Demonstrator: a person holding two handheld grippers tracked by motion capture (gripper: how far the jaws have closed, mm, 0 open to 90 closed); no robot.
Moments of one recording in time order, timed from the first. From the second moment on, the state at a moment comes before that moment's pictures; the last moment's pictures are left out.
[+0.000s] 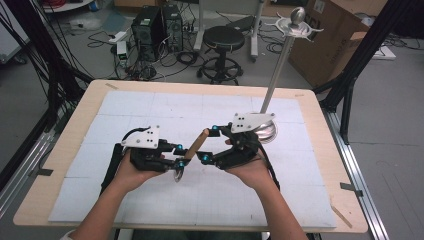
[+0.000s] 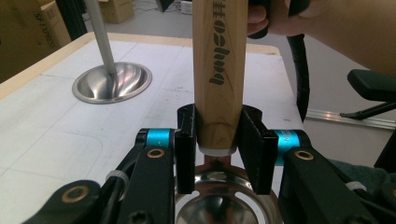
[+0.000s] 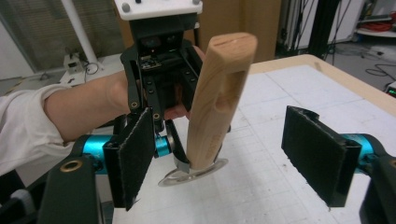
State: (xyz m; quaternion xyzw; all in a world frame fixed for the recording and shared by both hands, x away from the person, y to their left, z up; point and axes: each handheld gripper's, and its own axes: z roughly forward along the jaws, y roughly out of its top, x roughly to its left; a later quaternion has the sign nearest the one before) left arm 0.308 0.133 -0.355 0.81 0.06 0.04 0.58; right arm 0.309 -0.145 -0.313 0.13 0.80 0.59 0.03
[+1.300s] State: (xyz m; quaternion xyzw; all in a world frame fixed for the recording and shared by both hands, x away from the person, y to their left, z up) left arm 0.311 0.155 -0.352 0.80 0.12 0.07 0.58; right arm 0.314 -0.166 -0.304 0.12 0.79 0.60 0.04
